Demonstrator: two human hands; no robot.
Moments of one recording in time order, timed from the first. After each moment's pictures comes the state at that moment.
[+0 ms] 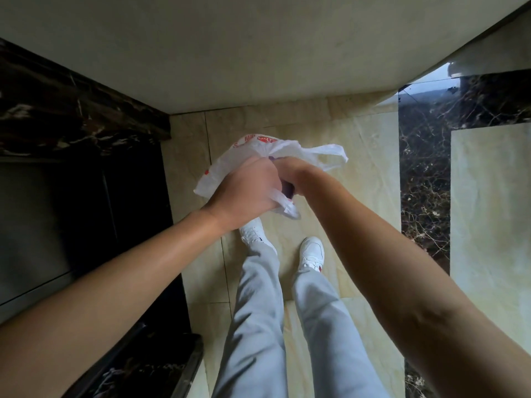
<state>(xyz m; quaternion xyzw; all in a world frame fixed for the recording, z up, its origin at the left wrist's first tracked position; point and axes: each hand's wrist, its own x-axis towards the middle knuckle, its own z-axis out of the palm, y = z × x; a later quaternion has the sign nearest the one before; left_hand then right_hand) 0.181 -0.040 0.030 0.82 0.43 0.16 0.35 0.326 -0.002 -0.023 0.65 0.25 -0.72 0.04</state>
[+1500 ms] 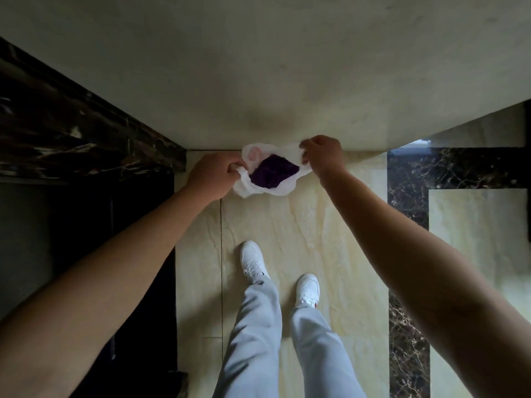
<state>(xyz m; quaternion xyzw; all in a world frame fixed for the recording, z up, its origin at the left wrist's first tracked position) 0.065 0.087 0.062 0.67 0.63 0.01 0.39 0.312 0.116 0.025 0.79 0.34 -0.47 -0.21</state>
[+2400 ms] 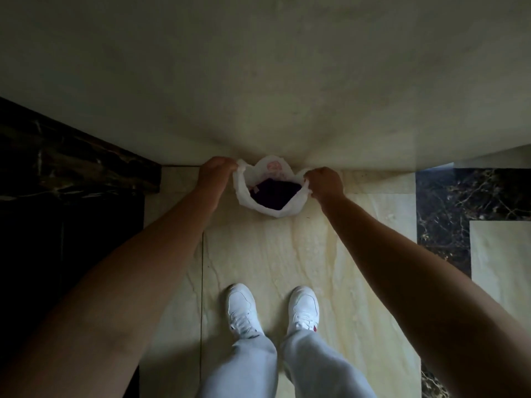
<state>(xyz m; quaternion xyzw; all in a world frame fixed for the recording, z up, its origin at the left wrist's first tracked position) 0.101 0.177 -0.201 0.28 0.77 0.17 0.55 0.344 0.162 -0.224 0.80 0.28 -0.52 -0.13</state>
